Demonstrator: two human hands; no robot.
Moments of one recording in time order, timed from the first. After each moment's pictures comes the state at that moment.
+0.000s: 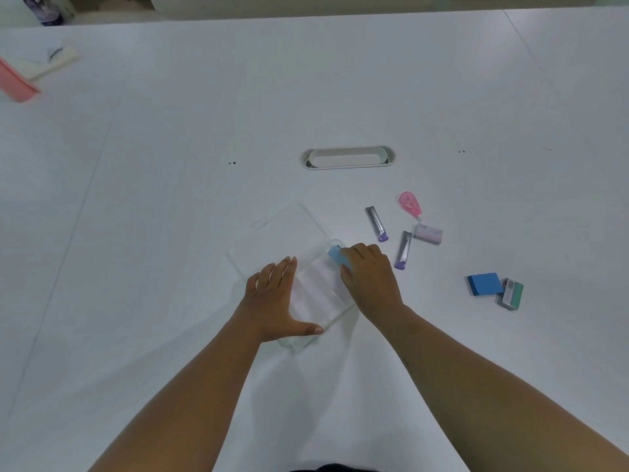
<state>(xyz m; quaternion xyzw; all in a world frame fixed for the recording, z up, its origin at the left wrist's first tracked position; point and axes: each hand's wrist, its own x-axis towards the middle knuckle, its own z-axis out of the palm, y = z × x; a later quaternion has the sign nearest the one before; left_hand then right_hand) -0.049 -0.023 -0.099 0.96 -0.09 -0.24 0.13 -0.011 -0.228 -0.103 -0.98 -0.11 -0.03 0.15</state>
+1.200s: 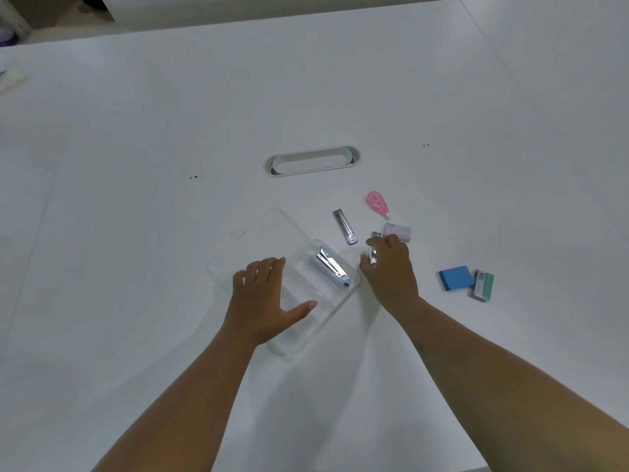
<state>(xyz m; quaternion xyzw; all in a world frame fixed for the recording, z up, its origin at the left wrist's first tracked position) -0.026 -0.062 -0.096 0.98 -0.10 -0.10 0.12 0.006 -0.303 -0.107 -0.96 0.08 0.00 0.26</state>
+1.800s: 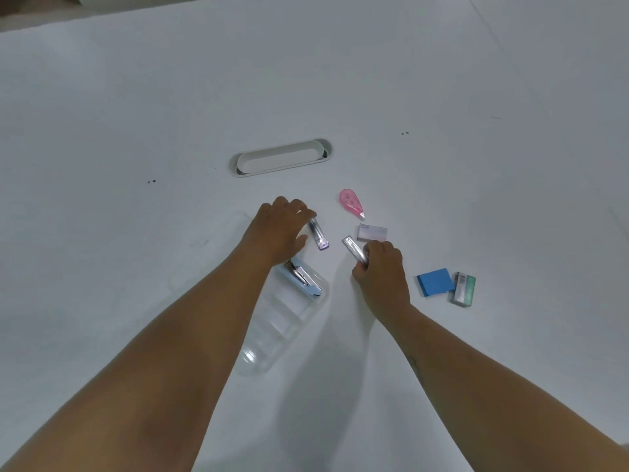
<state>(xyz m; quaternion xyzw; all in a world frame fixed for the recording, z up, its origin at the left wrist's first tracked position) 0.114 -0.150 -0.093 0.95 -0.28 -0.09 0.05 0.014 -0.342 -0.126 -0.95 0.14 0.02 0.28</state>
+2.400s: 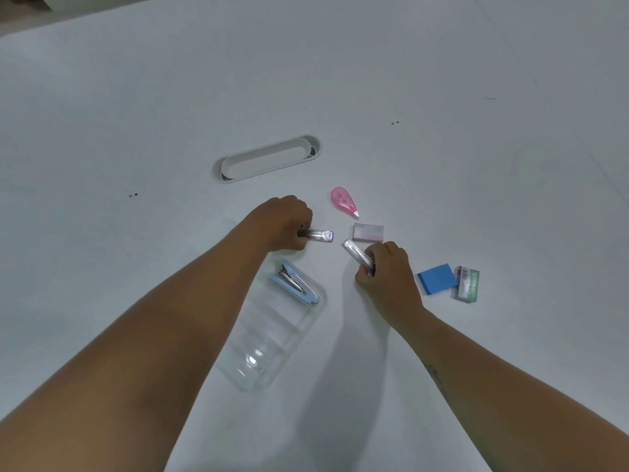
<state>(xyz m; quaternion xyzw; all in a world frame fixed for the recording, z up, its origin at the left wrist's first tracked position) 0.152 -0.173 -0.085 0.92 -0.34 -0.20 0.04 0.010 -0.358 -0.128 -0.94 0.14 0.02 0.33</state>
